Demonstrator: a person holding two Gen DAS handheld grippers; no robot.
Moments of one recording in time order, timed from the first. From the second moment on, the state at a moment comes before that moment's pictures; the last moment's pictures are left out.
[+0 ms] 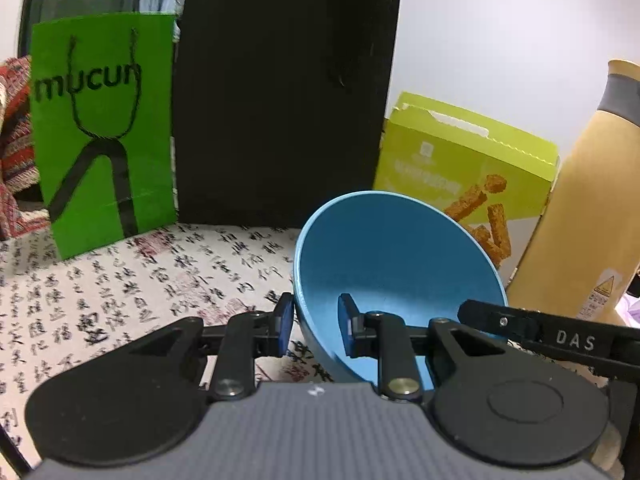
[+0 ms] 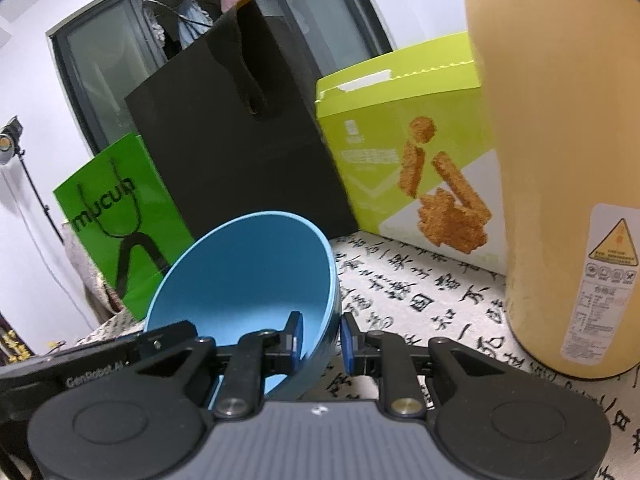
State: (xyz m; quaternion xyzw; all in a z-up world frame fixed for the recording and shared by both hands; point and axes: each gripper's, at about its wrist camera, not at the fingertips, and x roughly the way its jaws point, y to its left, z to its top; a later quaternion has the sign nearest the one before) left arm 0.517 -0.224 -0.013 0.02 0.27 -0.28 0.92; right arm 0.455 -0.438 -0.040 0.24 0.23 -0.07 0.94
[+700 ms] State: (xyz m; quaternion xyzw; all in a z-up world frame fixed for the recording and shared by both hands) left arm 0.447 -0.204 0.036 0.06 0.25 -0.20 0.94; right arm 0.430 -0.409 -0.009 0.25 0.23 -0.01 0.94
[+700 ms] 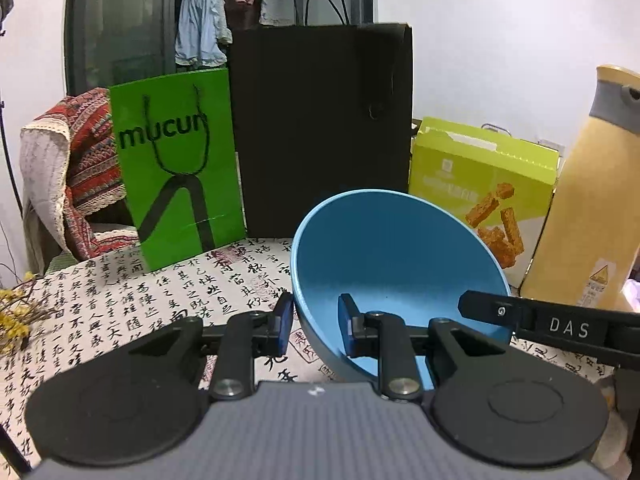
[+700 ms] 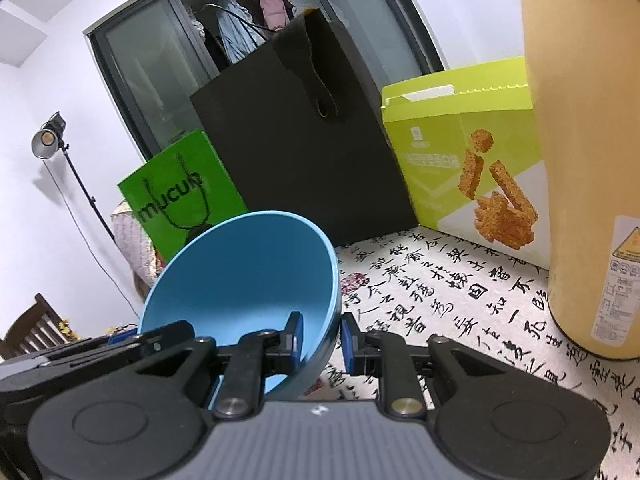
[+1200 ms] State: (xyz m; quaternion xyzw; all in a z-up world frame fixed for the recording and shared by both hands) left arm 0.392 -0.185 0.055 0.05 0.23 -0.19 0.95; right arm 0.374 -0.391 0.015 0.25 0.22 0.00 0.94
